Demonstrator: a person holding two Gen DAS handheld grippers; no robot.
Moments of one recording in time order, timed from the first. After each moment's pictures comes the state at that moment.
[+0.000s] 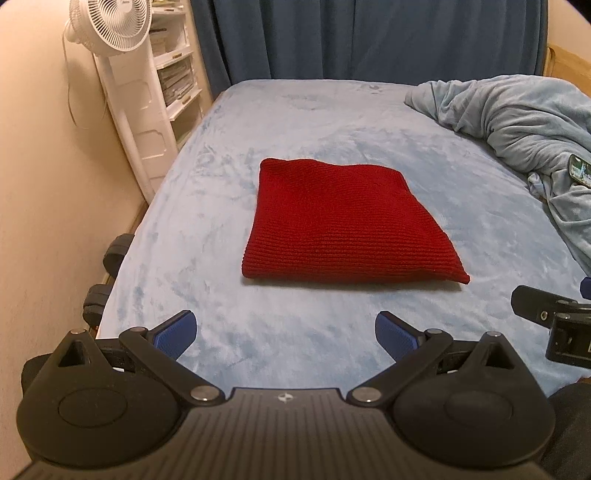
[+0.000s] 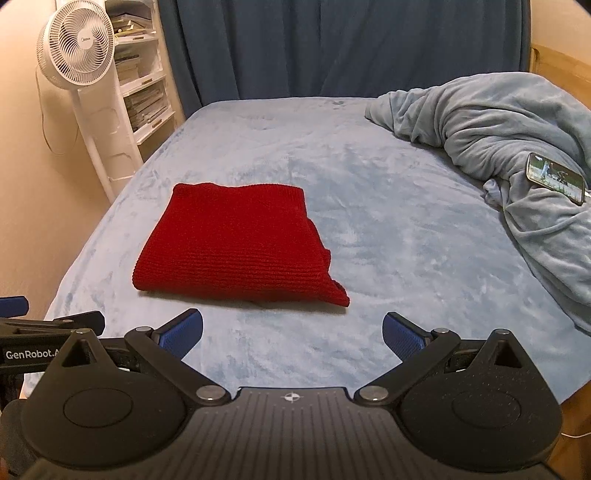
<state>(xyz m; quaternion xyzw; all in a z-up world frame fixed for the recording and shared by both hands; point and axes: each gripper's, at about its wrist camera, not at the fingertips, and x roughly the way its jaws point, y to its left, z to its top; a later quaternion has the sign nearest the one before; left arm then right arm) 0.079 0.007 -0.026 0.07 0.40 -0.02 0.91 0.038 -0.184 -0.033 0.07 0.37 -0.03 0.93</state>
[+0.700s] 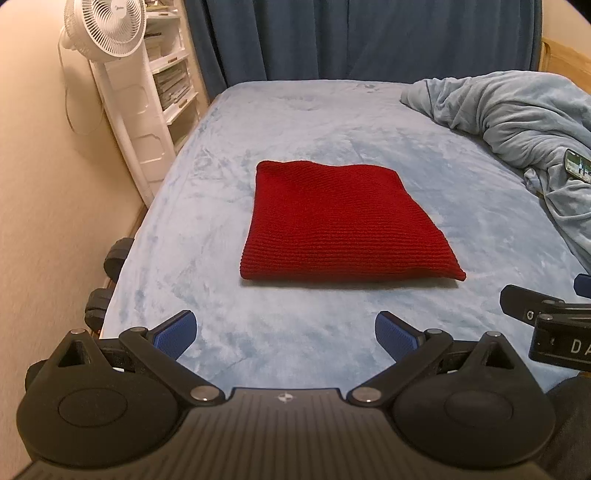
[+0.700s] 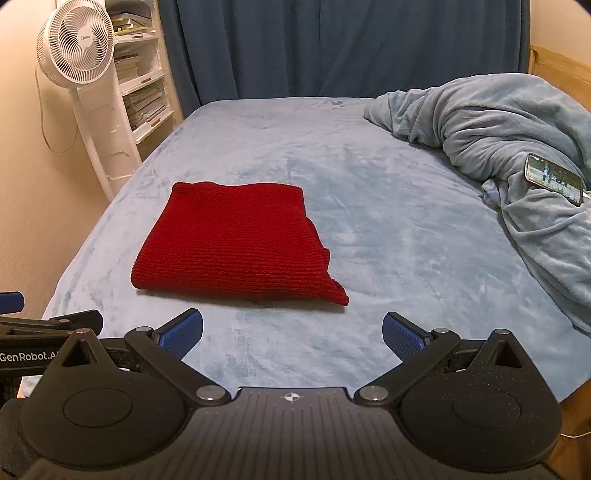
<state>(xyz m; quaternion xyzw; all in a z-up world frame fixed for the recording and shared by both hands) 0.075 0.001 -0.022 0.08 0.40 -0.03 0.91 0.037 -0.179 -0.032 0.07 0.37 -0.04 0.93</state>
